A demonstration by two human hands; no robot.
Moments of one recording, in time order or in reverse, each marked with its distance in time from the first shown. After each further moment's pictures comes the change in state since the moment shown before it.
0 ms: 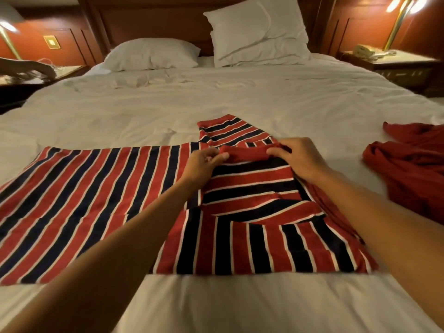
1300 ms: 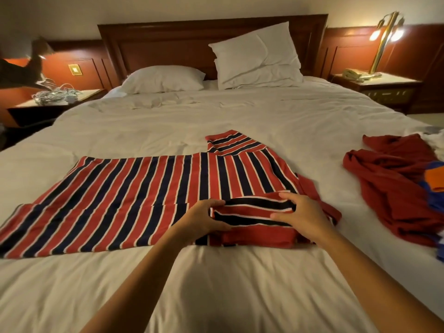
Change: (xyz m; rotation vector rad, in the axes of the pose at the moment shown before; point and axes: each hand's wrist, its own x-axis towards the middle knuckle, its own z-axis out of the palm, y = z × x) left_hand -0.151 0.012 -0.014 0.235 -0.275 -0.236; right_hand -0.159 -0.068 -0.011 0.193 -0.126 0.450
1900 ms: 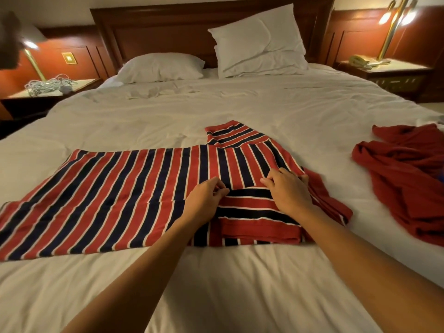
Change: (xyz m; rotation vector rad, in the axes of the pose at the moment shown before) left_hand 0.063 -0.010 0.007 0.227 0.367 0.221; right_hand 0.071 -0.017 0.036 -0.506 0.172 -0.188
